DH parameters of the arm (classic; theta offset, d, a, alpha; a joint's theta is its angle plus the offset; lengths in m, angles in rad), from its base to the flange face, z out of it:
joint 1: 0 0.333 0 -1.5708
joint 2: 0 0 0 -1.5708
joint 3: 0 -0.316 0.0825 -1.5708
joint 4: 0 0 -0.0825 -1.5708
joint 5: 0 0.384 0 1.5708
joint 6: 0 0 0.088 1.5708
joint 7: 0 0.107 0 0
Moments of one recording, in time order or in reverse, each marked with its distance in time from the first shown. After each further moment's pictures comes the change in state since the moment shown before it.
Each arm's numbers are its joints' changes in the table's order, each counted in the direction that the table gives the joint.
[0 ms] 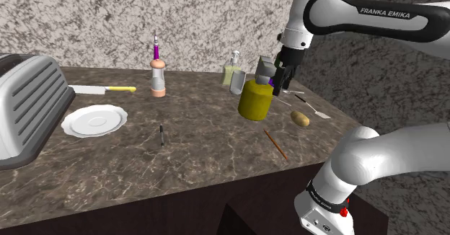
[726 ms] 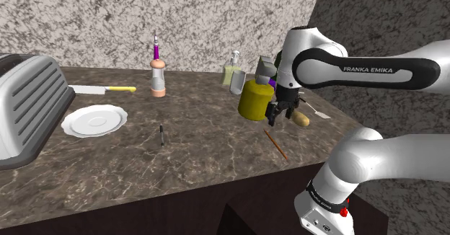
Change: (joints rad) arm -0.083 -0.139 -0.171 -0.349 0.014 0.190 0.354
